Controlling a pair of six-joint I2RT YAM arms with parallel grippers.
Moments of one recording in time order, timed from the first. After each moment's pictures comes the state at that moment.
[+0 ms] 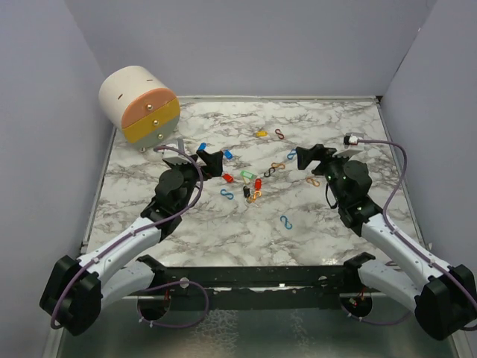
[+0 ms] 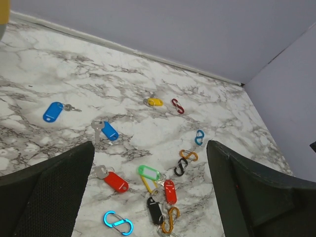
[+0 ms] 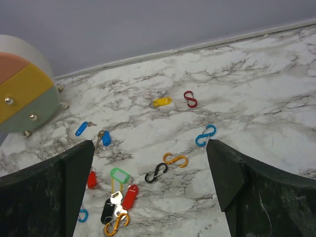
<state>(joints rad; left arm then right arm) -0.58 1.01 0.50 0.49 -0.29 -0.53 0.42 0.93 0.54 0.38 0.20 0.37</state>
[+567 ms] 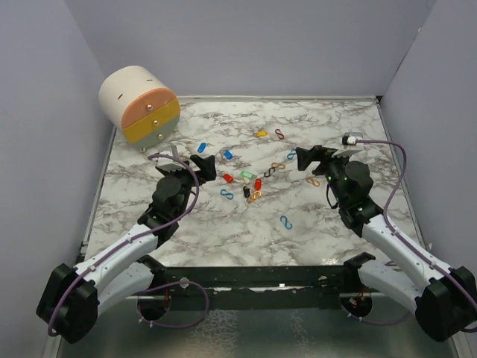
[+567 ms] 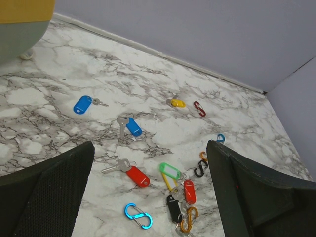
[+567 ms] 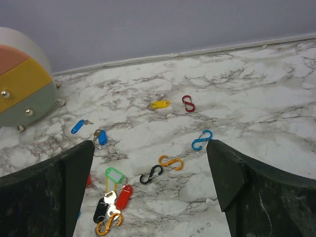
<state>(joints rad) -0.58 0.93 0.42 0.47 -0.41 -0.52 0.42 0.93 0.54 0.39 0.19 0.31</state>
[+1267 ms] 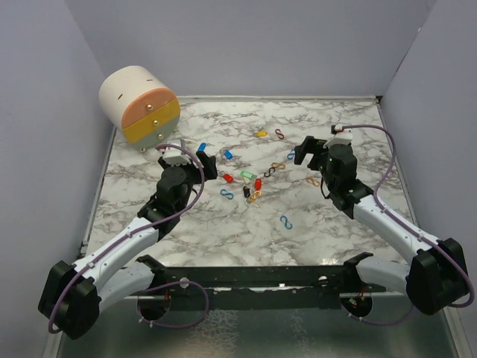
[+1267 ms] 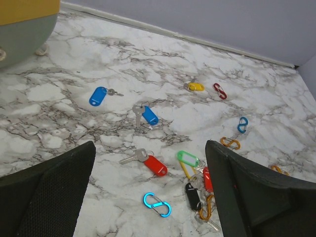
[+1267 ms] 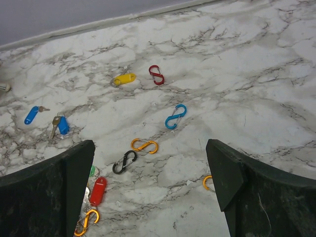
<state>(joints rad) -0.58 0.96 0.53 0.28 -0.39 -0.44 0.42 1.14 0.70 0.21 0.29 0.34</state>
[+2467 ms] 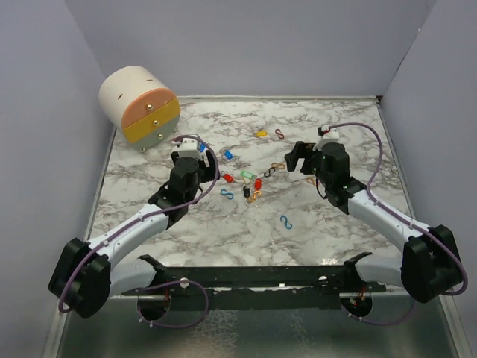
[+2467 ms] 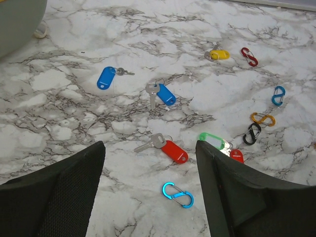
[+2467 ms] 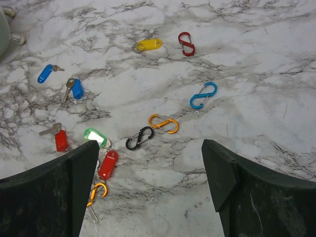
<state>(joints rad) -0.58 1.12 0.61 0.20 -0.39 -0.35 0.41 1.23 0.70 0.20 0.12 0.32</state>
